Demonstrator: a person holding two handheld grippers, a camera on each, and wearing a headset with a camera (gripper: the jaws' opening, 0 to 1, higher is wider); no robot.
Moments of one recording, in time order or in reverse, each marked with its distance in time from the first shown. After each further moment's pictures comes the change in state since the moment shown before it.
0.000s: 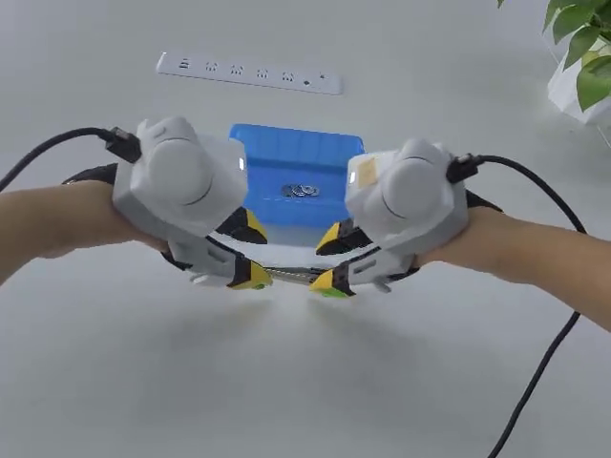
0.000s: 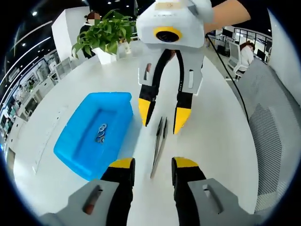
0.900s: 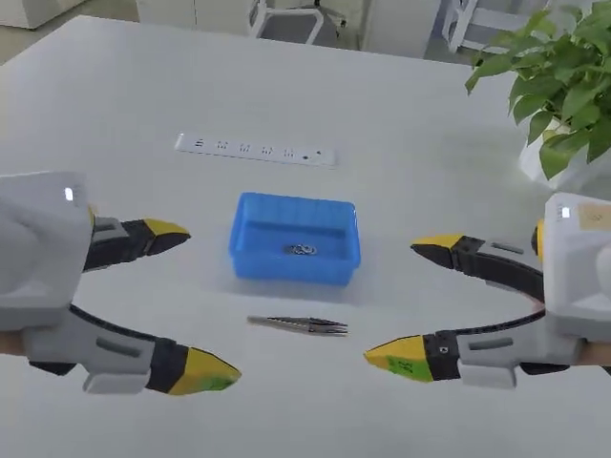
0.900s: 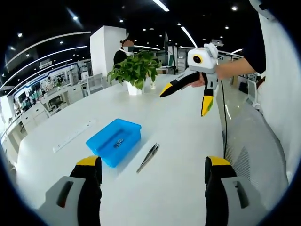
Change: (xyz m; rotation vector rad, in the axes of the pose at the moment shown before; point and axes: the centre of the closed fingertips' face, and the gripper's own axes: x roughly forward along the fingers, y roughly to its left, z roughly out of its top) left arm -0.113 -0.051 0.036 -0.167 -0.258 0.201; right arm -0.136 0.044 0.040 0.158 -0.363 -0.216
